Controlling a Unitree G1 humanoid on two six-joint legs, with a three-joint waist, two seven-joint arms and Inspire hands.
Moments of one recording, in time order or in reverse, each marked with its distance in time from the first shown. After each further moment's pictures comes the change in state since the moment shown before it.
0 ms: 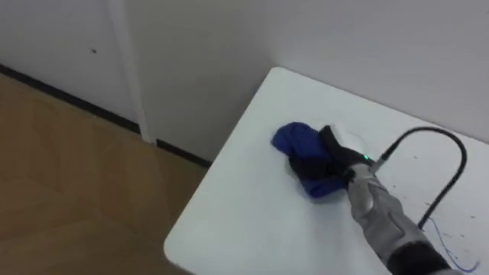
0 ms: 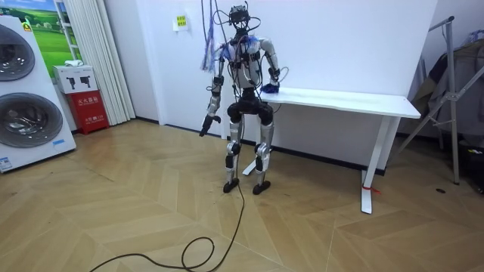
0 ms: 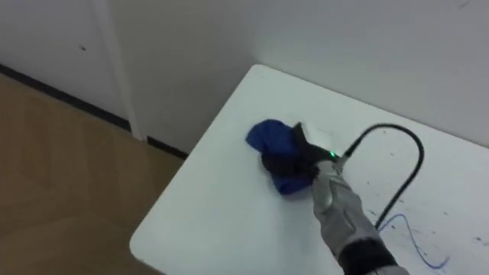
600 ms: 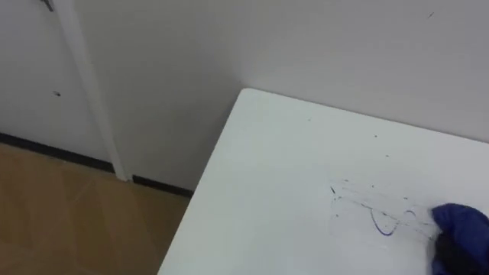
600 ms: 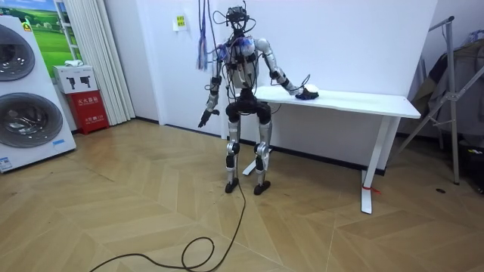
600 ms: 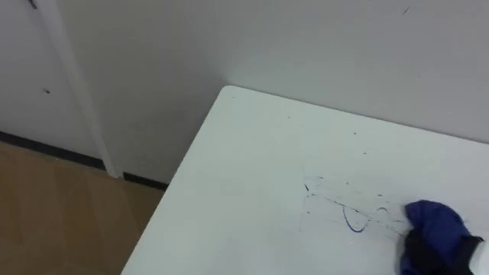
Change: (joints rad) left arm 0.002 -0.004 0.134 -0.029 0.029 -0.044 0.049; right arm 0.359 -0.123 -0.450 0.187 0.186 -0.083 -0.367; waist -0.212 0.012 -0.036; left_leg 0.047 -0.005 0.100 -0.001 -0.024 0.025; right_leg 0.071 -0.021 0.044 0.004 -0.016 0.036
